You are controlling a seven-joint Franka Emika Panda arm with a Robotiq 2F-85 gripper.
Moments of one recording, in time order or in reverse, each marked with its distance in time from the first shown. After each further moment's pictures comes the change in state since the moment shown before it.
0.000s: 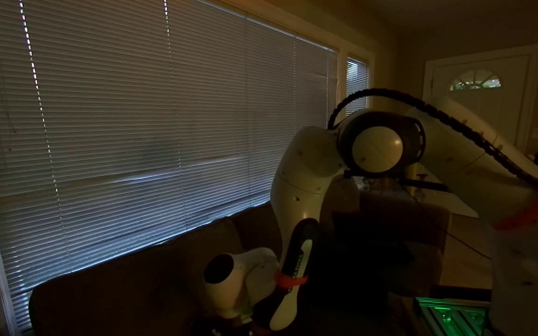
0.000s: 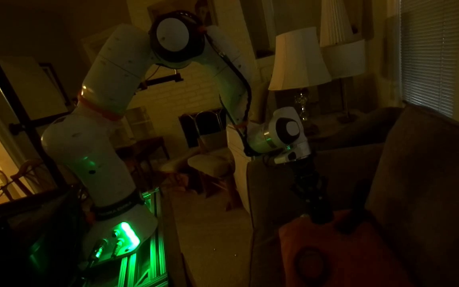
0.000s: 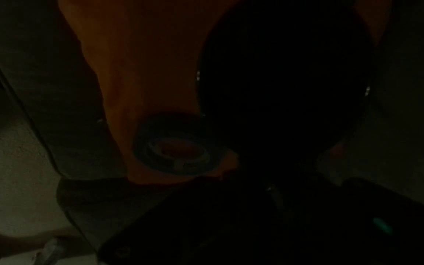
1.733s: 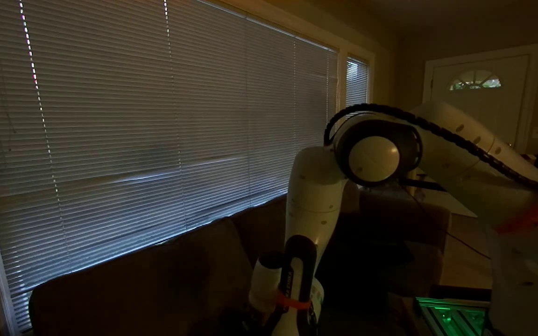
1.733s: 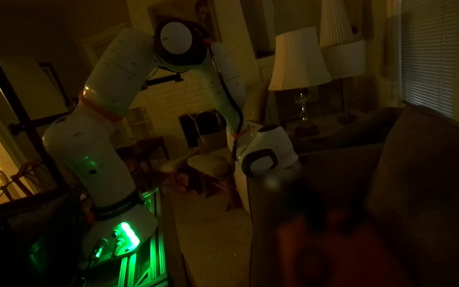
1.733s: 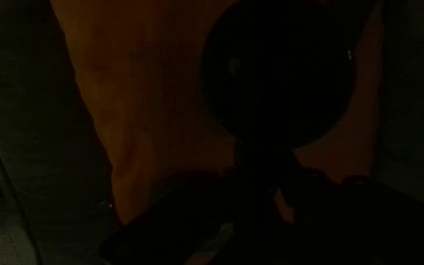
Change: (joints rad) arm 0.024 0.036 -0.033 -0.260 0.831 0.632 -0.723
